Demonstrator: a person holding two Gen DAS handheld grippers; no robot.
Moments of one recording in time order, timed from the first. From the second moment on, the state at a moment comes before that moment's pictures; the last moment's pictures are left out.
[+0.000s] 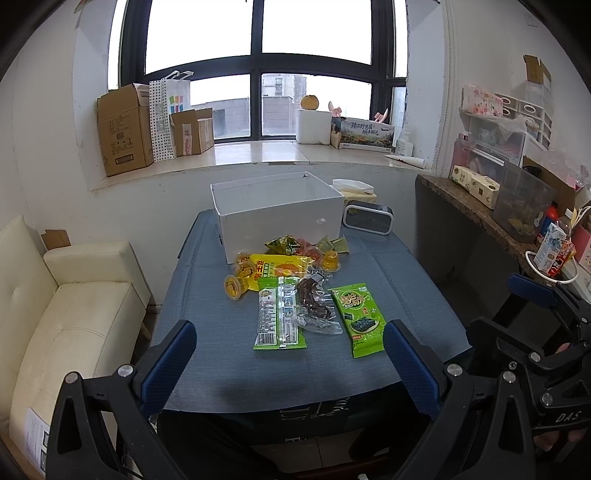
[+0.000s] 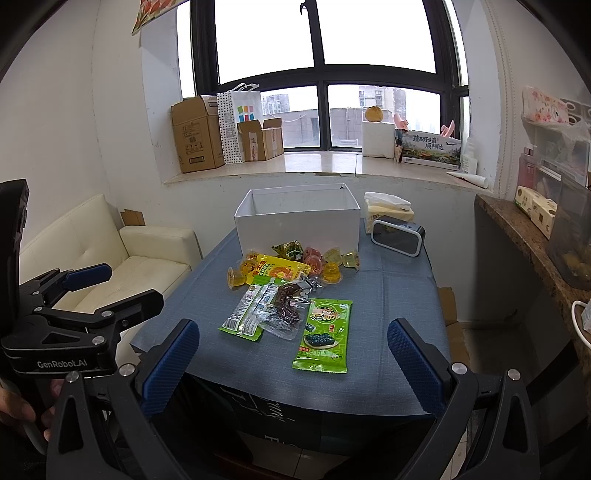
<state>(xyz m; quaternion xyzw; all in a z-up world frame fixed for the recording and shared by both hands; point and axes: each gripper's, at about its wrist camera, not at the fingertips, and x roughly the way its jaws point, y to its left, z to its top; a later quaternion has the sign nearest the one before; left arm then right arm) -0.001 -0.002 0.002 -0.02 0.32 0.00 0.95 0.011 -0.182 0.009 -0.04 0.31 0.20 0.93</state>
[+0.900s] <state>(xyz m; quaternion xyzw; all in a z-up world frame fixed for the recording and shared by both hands) -0.002 -0.003 0.000 -0.02 0.32 0.00 0.95 0.012 -0.183 0.004 -0.03 0.31 0.20 0.93</state>
